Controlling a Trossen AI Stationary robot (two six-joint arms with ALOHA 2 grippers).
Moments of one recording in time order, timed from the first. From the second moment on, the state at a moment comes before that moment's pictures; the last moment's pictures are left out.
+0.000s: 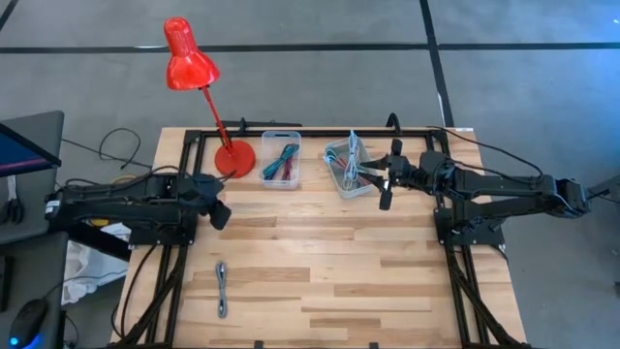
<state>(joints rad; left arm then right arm) 0.11 0.45 0.51 -0.85 -0.01 -0.69 -0.20 0.88 0.54 0.22 0.08 -0.10</state>
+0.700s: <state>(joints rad) 0.13 0.60 0.51 -0.77 -0.35 -0.65 -0.20 0.88 0.54 0.22 0.08 -0.10</state>
